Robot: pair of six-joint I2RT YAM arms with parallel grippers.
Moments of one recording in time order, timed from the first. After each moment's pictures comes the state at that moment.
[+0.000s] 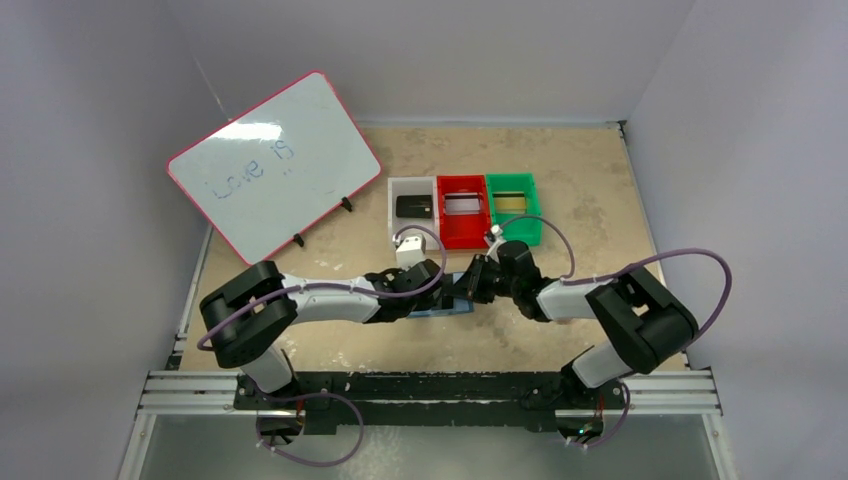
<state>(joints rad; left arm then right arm) -1.05 1.63 0.80 -0.13 -0.43 -1.01 0.56 1.50 0.39 0.46 -0.37 0.90</state>
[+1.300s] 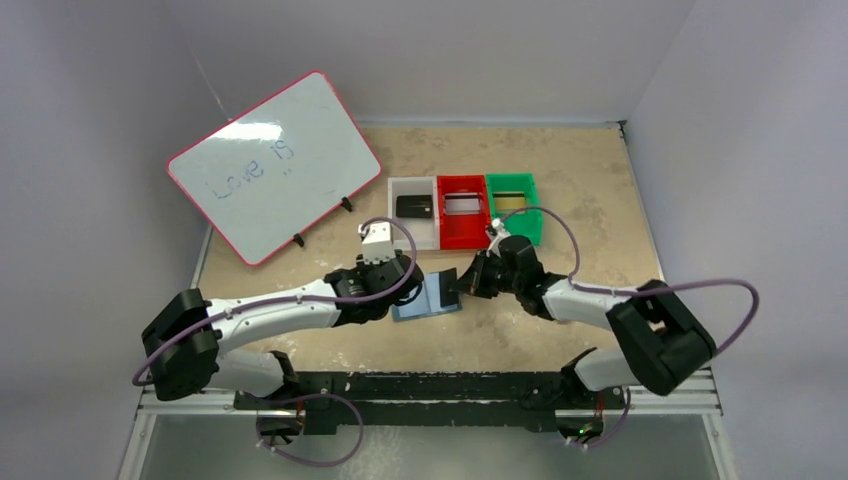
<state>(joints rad) -1.05 1.32 0.81 -0.44 -0.66 -0.99 0.57 1.34 0.43 0.28 -0.28 0.80</state>
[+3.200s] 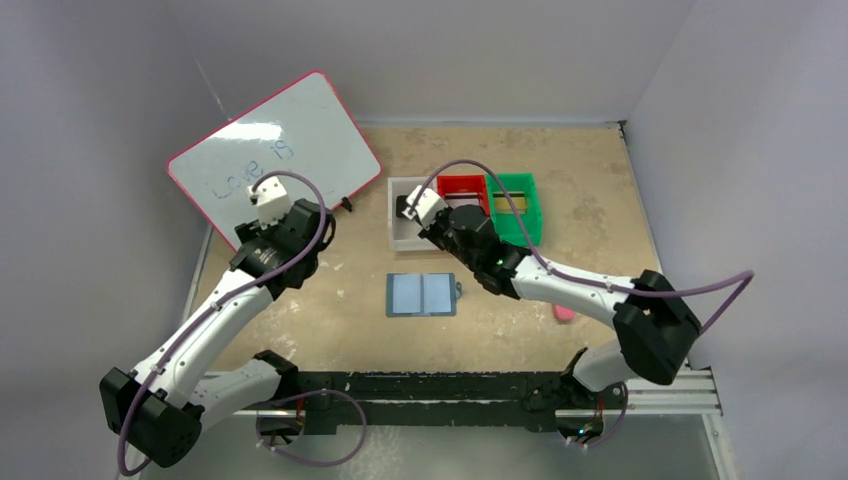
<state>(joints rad) -0.50 1.02 0.94 -0.84 -0.91 -0.71 0.86 1.44 0.87 0.28 0.23 -0.35</state>
